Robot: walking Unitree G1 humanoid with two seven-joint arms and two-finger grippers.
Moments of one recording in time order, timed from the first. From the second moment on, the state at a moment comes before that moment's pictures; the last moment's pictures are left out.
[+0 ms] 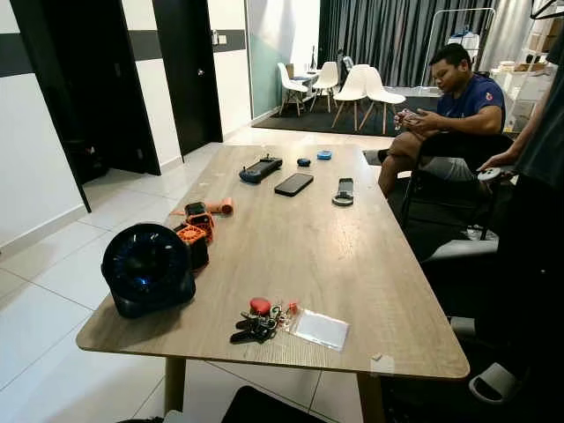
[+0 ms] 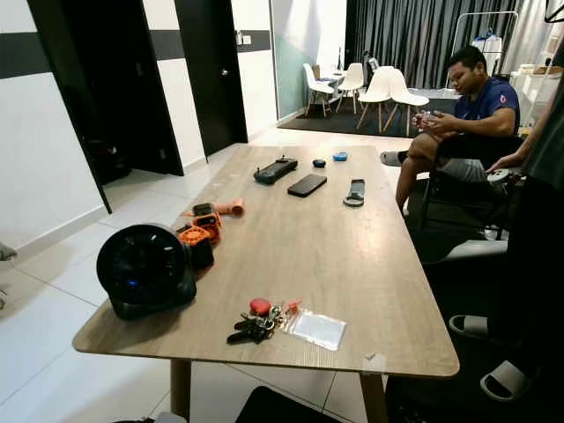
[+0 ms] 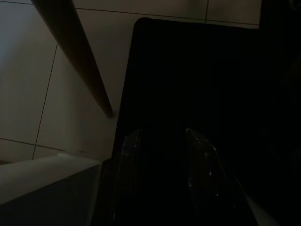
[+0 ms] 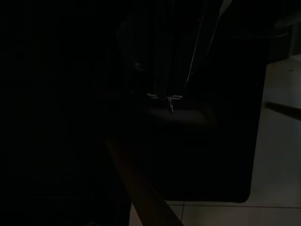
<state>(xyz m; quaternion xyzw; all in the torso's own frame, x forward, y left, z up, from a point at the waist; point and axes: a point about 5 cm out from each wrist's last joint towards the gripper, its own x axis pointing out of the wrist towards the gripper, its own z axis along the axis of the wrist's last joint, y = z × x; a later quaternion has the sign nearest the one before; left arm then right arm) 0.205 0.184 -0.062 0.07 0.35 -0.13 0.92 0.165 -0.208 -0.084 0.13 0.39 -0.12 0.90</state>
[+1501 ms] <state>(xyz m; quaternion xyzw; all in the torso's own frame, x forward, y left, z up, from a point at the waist) 0.212 0.182 -0.060 0.06 0.34 -0.12 0.93 0.173 -0.198 -0.082 0.09 0.39 -0.09 0.91</state>
